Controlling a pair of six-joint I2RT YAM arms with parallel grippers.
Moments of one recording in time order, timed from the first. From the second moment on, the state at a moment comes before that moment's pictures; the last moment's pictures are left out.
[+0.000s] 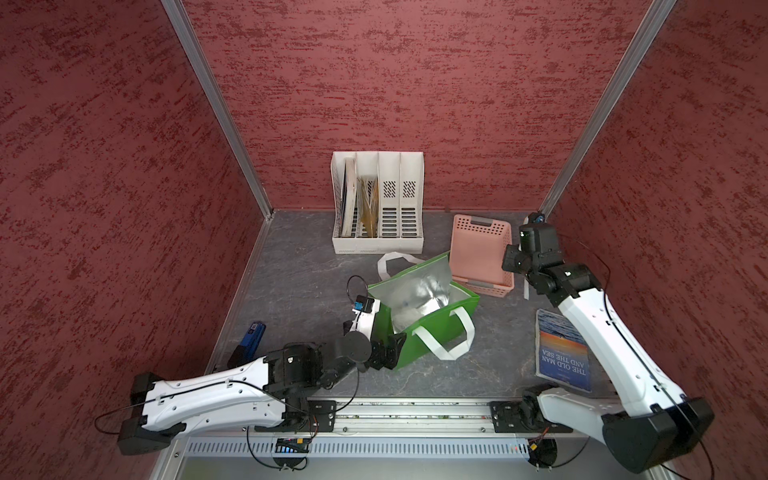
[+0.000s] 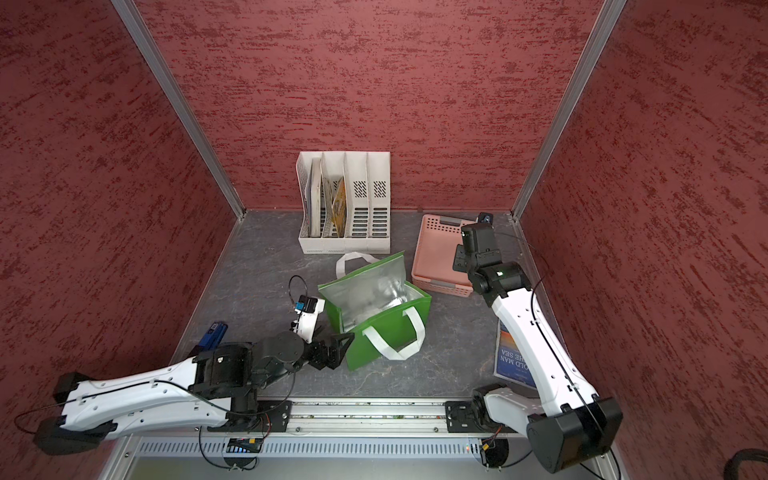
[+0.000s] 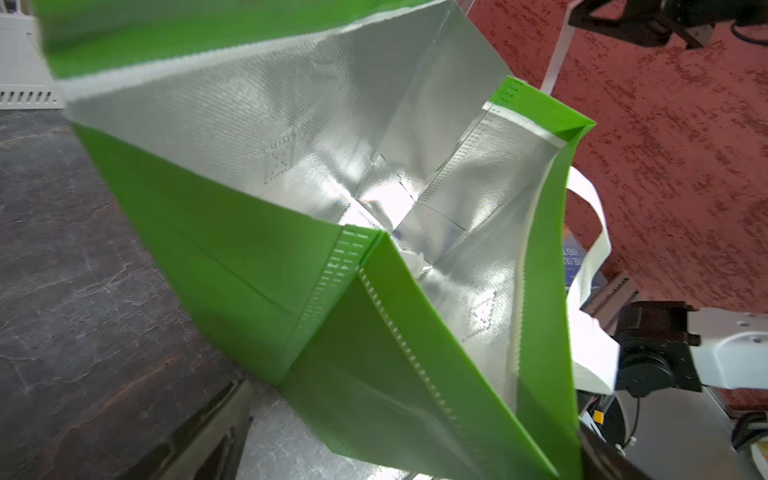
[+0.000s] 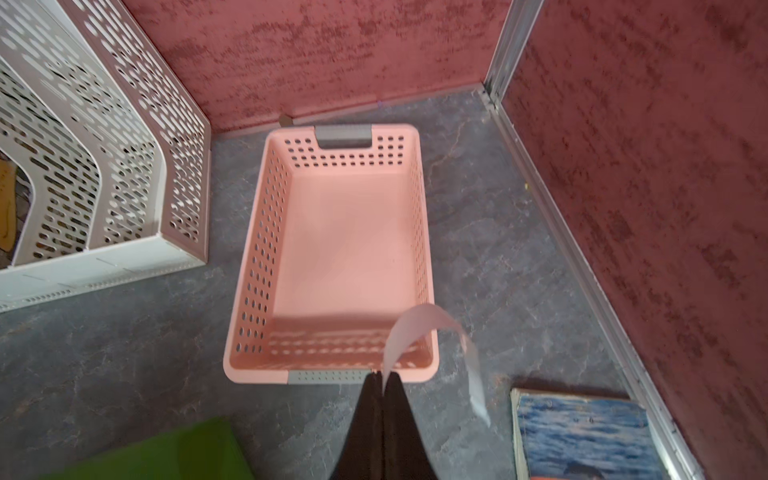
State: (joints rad) left arm -1.30 0.78 0.71 -0.54 -0.50 -0.77; right arm 0.25 1.13 1.15 -0.77 0.33 0.39
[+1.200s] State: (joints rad) left arm -1.38 0.77 0.69 -0.69 -0.69 -1.15; right arm 0.25 0.48 0.63 -0.63 -0.30 0.61
